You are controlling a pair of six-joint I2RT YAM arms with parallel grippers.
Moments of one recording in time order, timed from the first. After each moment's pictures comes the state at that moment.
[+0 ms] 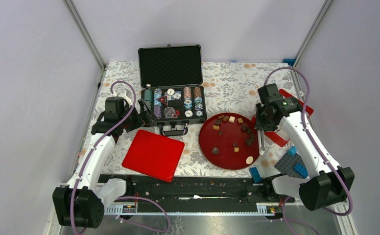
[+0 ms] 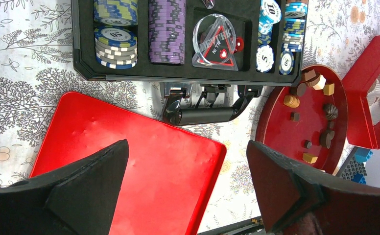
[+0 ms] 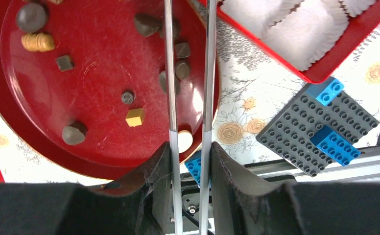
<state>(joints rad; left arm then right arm) -0.07 1.02 0.81 -0.53 0.28 -0.50 0.25 1.22 1.18 -1.15 0.17 0.38</state>
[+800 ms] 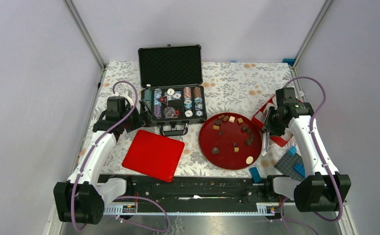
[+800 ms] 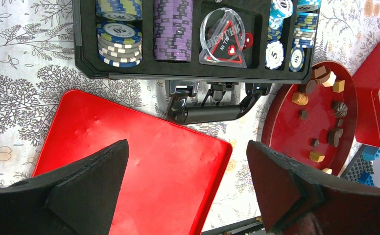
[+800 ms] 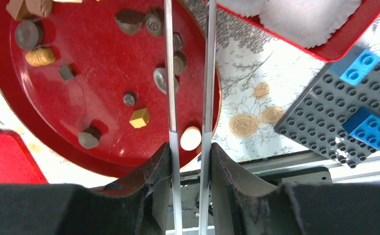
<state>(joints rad) -0.07 1.05 0.81 -0.53 0.28 -0.48 0.02 1.19 1.09 -1.11 0.02 0.41</state>
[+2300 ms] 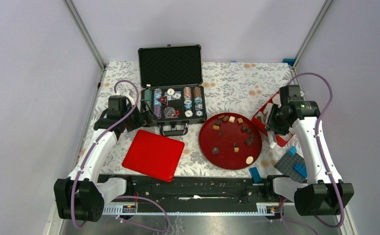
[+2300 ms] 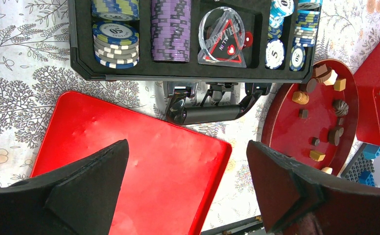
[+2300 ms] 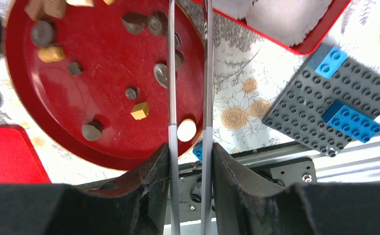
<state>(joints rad) -0.08 1.08 0.82 -0.53 0.28 -0.48 0.02 1.16 1.16 -1.21 0.03 0.40</state>
